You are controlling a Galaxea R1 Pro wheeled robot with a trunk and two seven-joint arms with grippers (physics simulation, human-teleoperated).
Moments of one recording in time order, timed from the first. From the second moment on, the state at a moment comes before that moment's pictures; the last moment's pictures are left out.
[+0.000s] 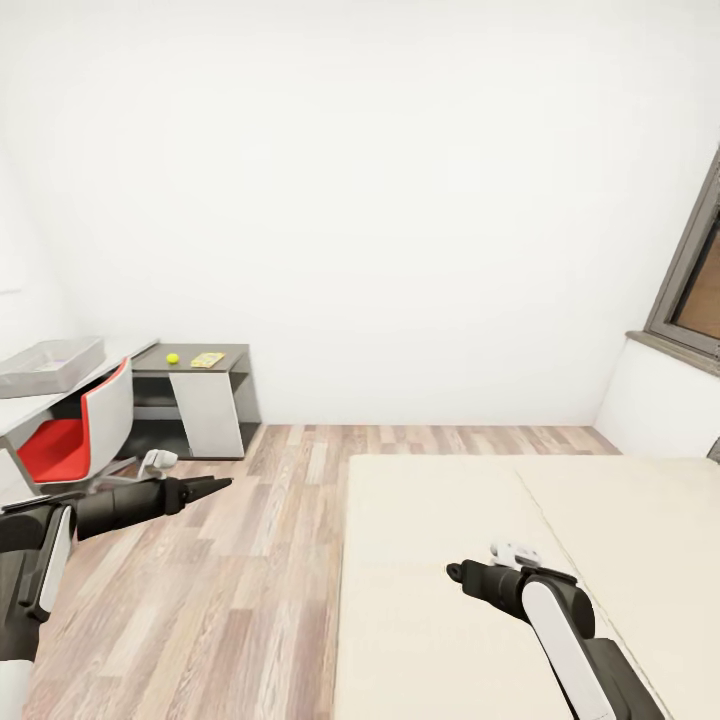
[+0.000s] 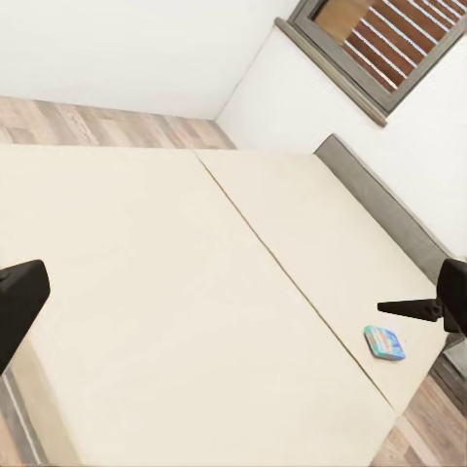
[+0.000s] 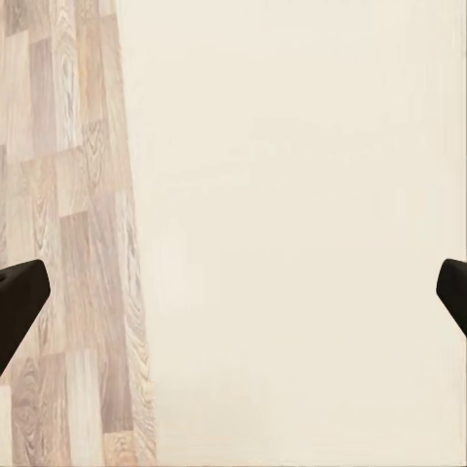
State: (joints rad) left arm -0.51 0.25 0.35 -1.36 -0.02 0.90 -1.26; right arm -0.25 -0.07 0.11 -1.51 -0.72 0.93 -0.47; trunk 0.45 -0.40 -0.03
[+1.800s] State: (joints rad) left arm -0.51 0.25 0.35 -1.36 -0.02 0.90 -1.26; right arm -0.25 -0.07 0.11 -1.51 -0.72 0.93 -0.47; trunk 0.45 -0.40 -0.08
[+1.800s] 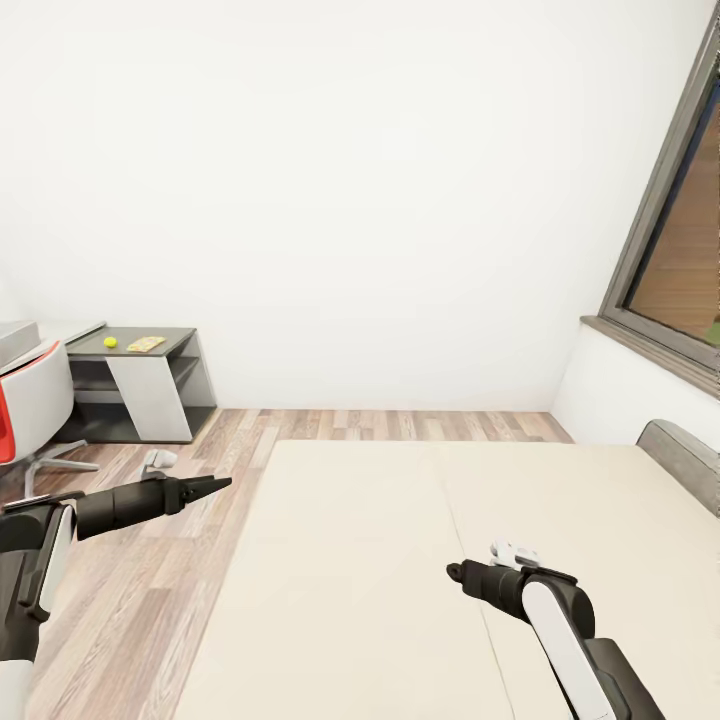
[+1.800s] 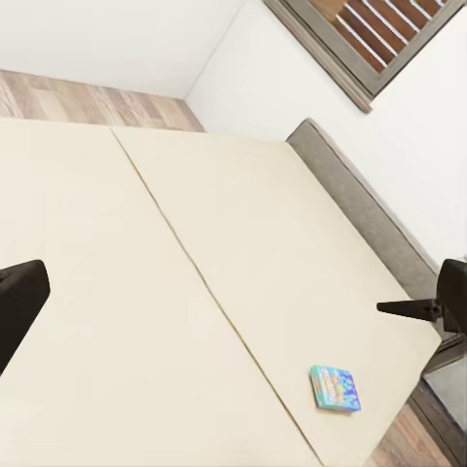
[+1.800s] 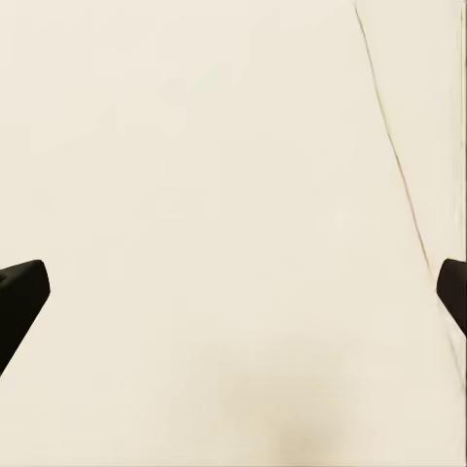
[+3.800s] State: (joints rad) left arm -0.51 0.25 0.35 -1.36 -0.02 0.90 -1.26; right arm -0.25 -0.07 0.11 -1.51 -0.72 0.93 -0.47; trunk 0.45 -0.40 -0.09
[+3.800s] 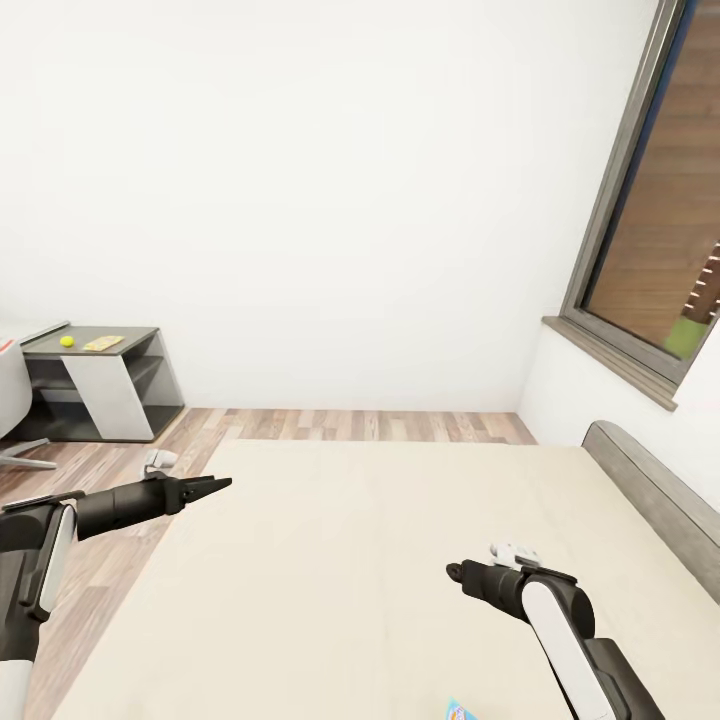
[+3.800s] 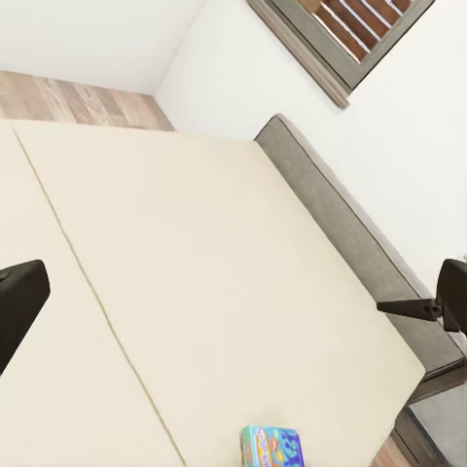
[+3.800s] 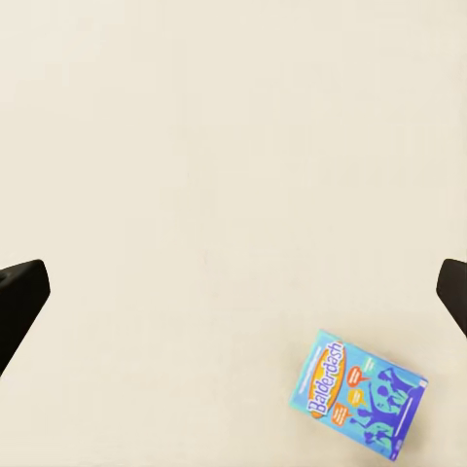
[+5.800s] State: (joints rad) left arm -0.51 0.22 0.36 -1.34 -0.02 0.89 -1.26; right arm -0.24 -0.10 0.11 -1.38 -0.66 0.78 -0.48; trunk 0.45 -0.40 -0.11
